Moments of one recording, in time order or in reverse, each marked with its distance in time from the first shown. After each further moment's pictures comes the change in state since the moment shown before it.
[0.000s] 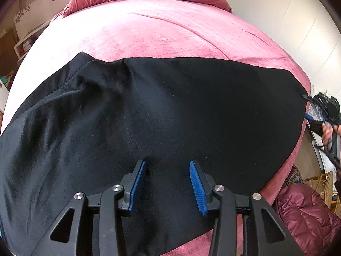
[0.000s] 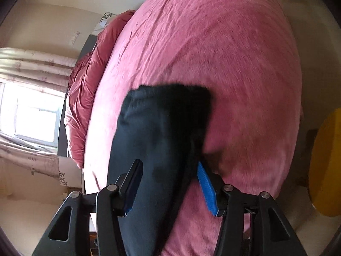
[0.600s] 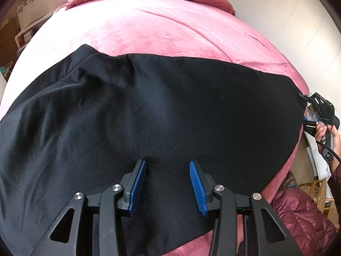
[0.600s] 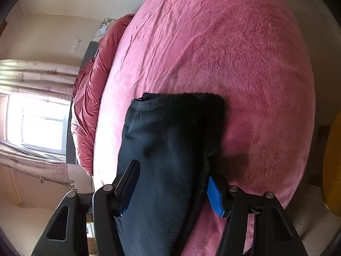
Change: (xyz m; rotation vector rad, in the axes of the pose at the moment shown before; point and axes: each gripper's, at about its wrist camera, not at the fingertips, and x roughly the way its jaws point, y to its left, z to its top) left arm -0.001 0.030 0.003 -0.056 0.013 -0.044; right arm 0.024 0.009 0.020 0.049 -0.014 0.055
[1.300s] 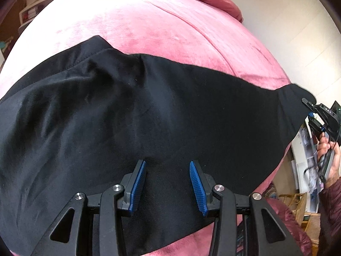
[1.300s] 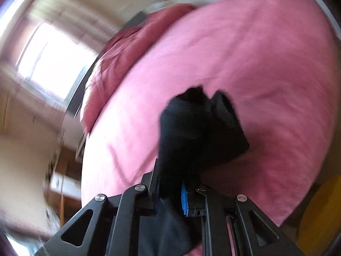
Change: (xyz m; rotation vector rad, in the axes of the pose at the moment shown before) left arm -0.013 0.048 0.023 -0.133 0.048 -0.100; right arm -0.015 0.126 -0.029 -0.490 0.068 0.003
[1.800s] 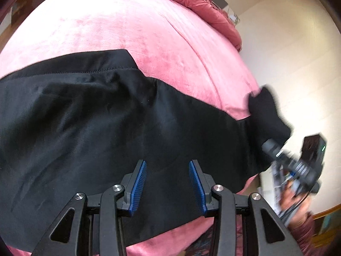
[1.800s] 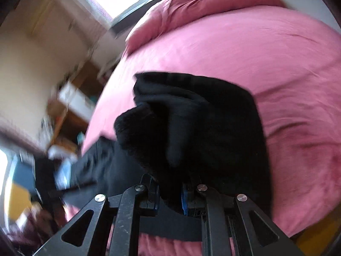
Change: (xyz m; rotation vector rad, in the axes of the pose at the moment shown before) left arm -0.052 0.077 0.018 -0.214 -0.072 -0.215; right arm 0.060 0.151 -0.110 -0.490 0.324 0.078
